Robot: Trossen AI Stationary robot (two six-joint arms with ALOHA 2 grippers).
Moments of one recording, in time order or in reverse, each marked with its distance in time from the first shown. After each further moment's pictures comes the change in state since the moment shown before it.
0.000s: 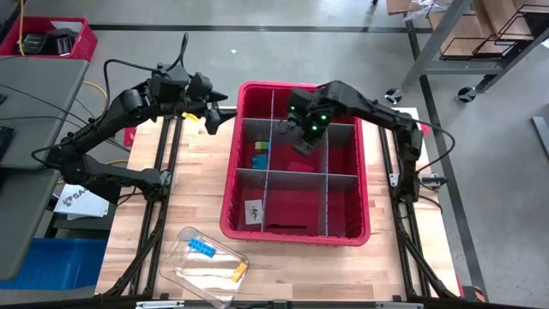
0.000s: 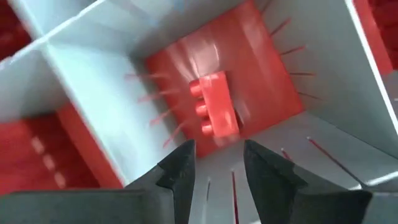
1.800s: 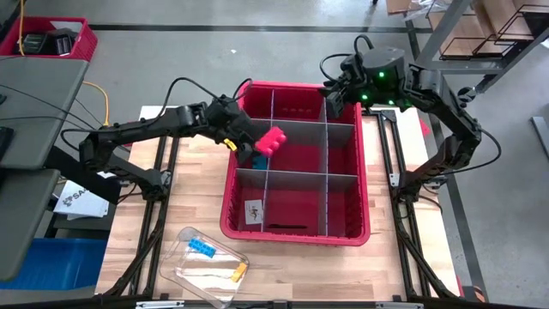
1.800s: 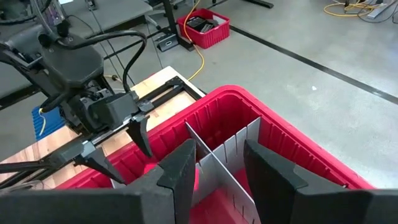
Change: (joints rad) left arm -0.160 0.219 -0.187 0.098 0.137 -0.187; right arm 0.021 -0.423 0.000 0.436 0.324 0.080
